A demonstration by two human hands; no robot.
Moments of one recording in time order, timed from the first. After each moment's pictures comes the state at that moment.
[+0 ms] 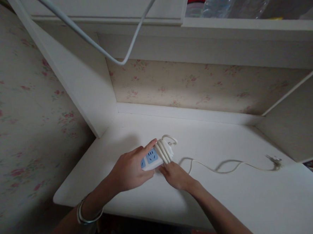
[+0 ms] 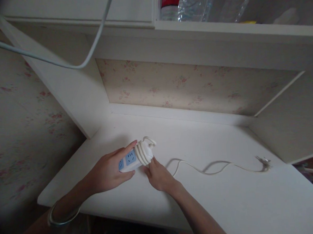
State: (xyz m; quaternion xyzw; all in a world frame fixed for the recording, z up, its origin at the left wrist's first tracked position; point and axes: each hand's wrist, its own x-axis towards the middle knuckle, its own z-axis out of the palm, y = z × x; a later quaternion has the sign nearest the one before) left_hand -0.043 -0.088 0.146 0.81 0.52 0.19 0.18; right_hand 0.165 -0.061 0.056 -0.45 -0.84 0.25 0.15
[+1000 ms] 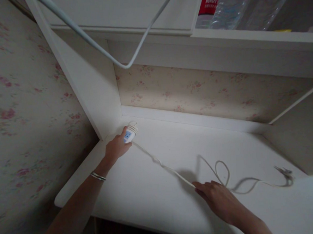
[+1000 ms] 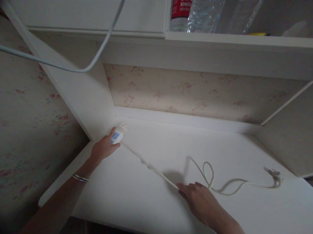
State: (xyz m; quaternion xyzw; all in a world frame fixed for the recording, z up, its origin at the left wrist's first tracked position) left_hand -0.122 0.013 0.090 0.60 0.79 0.06 0.05; right_hand 0.275 -0.100 0.069 -0.51 -0.85 0.13 -0.02
